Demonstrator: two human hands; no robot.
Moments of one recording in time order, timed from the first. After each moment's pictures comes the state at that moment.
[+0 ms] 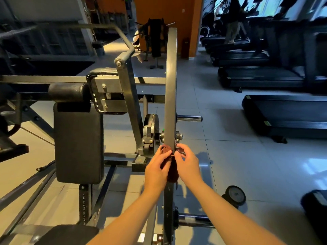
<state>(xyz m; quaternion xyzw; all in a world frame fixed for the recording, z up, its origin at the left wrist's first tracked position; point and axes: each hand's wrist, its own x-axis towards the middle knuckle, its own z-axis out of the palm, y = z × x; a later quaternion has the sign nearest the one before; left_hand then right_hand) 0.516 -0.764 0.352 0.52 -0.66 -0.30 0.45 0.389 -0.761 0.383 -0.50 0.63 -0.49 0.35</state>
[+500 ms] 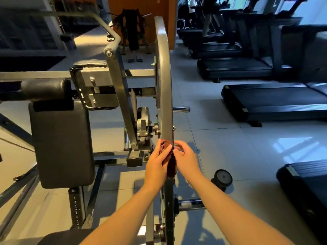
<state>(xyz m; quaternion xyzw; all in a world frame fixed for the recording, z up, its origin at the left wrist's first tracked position) 0.531 -0.766 0.336 0.44 -0.72 -0.35 0.40 0.407 -0.742 0.374 -0.44 0.66 -0.50 0.35</state>
